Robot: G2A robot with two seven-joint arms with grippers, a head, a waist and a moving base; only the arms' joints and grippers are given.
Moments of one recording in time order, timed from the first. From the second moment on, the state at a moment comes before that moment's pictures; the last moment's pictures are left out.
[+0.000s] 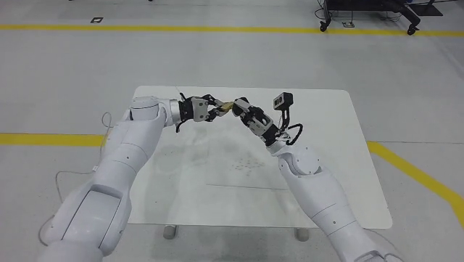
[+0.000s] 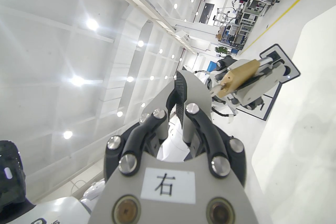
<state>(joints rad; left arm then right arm) 0.53 -1.41 -1.01 -0.49 -0.65 0.43 -1.20 -1.15 -1.43 1.13 -1.24 0.45 -0.46 0.52</state>
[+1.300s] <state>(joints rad) 0.59 -1.38 -1.02 -0.61 -0.56 0.16 -1.28 -1.08 -1.41 1.14 -1.08 0.82 -0.05 1.01</state>
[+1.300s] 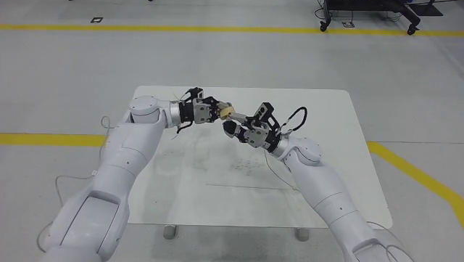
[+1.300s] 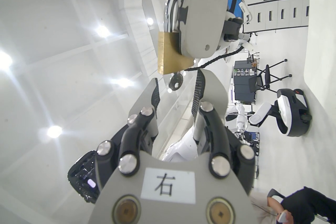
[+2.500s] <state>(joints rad) 0.75 -1.34 -1.08 -0.87 -0.44 -0.08 -1.01 -1.03 -1.43 1.14 -0.98 1.10 0.17 1.11</state>
